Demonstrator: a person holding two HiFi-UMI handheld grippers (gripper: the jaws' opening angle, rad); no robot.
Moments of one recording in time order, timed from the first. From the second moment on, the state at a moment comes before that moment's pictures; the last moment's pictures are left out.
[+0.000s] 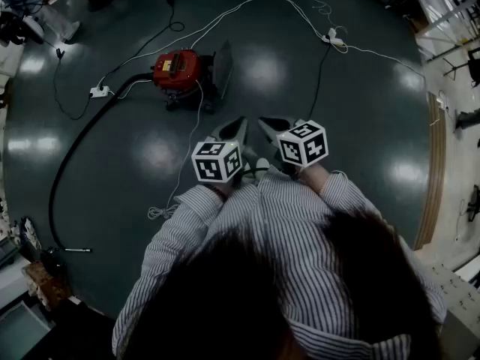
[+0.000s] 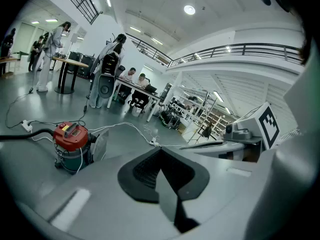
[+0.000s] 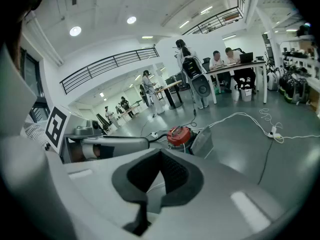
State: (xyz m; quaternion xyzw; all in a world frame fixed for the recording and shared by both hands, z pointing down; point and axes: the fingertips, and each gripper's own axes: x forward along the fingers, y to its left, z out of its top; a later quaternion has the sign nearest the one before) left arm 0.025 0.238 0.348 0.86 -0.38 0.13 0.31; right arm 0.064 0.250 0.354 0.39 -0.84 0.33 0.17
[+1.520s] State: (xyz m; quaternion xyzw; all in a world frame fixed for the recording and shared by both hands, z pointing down) left arm 0.062 0.238 0.386 0.83 -0.38 0.10 0.40; right arm 0.103 0.247 0.388 0.34 -0.84 0.39 0.16
